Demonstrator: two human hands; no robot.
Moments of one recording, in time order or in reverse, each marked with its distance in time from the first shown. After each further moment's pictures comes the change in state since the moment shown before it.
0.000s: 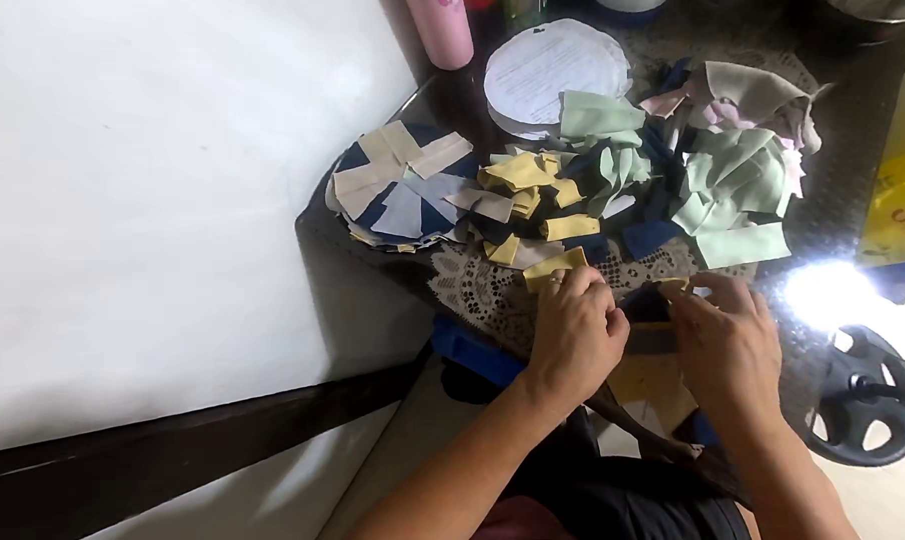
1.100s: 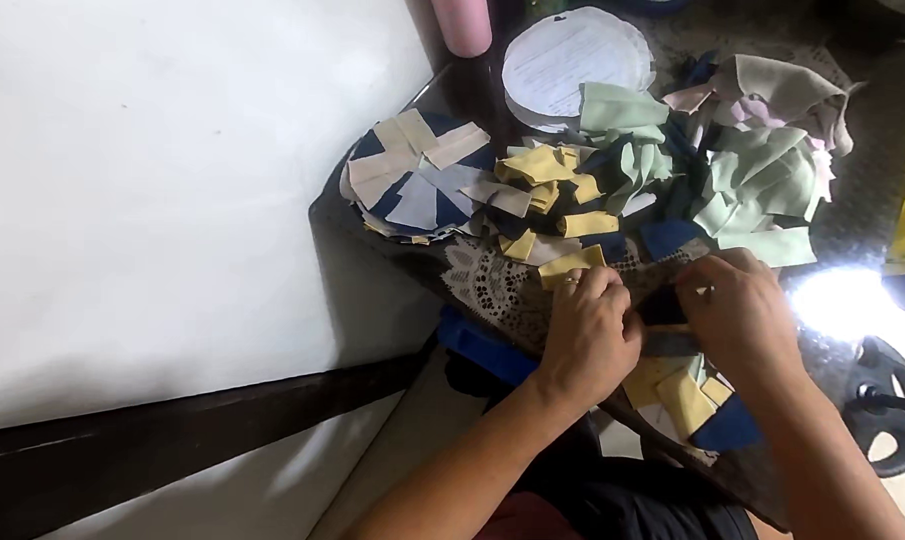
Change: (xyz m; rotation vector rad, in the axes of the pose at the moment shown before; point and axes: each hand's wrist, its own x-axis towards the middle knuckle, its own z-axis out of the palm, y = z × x) left_hand -0.002 -0.001 0.000 -0.027 -0.006 -0.005; right_hand 0.044 -0.009 -0.009 0.018 -0.213 0.096
